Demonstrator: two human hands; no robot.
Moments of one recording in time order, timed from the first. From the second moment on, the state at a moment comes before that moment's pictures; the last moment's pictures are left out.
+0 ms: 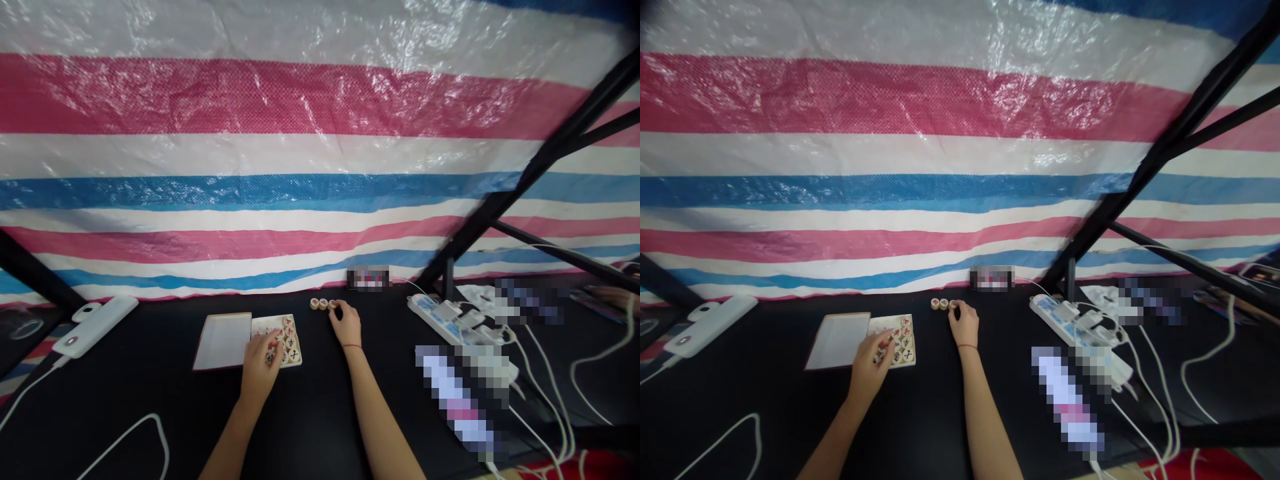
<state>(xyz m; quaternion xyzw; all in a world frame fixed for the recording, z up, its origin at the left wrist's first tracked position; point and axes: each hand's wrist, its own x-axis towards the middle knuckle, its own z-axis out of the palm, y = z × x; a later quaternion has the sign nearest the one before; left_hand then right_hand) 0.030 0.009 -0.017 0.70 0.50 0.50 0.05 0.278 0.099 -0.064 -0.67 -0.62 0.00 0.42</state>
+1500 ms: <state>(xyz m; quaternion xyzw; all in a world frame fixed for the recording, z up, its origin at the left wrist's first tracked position) 0.067 0.058 0.022 0.70 0.70 0.12 0.07 0.177 0.046 -0.031 -0.58 -0.66 0.18 0.43</state>
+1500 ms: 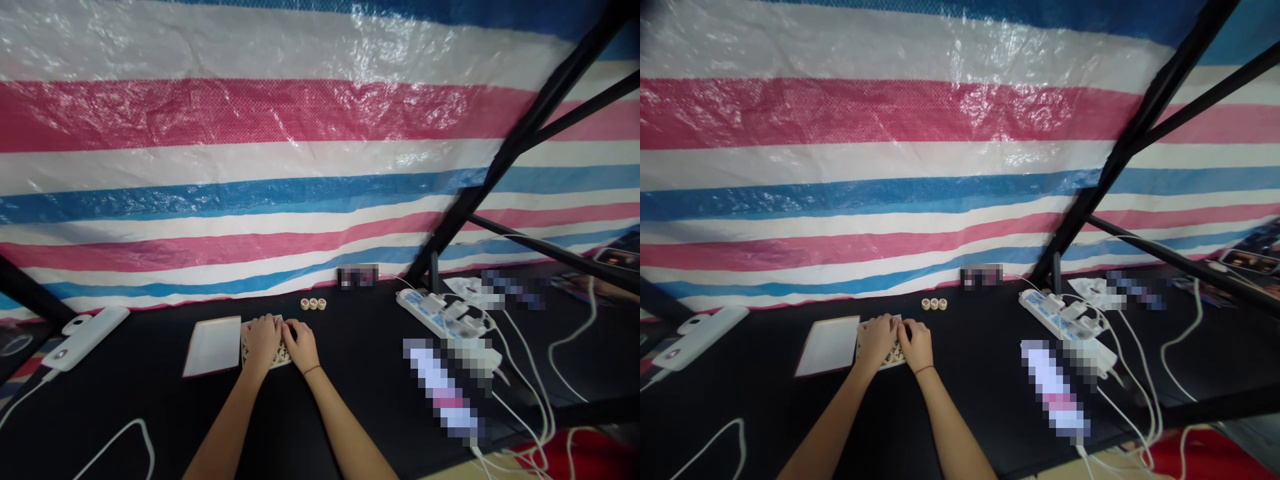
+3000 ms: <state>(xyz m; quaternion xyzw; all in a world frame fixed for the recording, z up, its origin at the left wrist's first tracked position) 0.026 0.020 -0.011 0.69 0.50 0.53 0.03 0.219 0.049 -0.036 -0.70 -0.65 0.02 0.30</state>
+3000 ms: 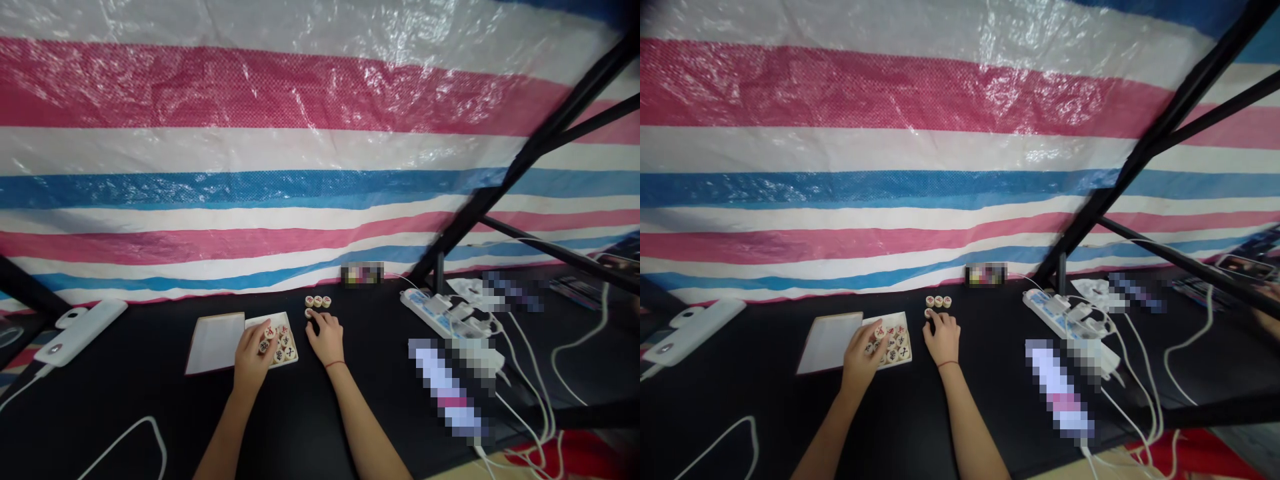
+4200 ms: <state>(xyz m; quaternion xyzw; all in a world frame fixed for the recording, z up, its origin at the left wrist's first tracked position) 0.032 0.017 -0.020 0.72 0.49 0.50 0.05 0.182 0.009 0.028 -0.50 -0.70 0.20 0.47</state>
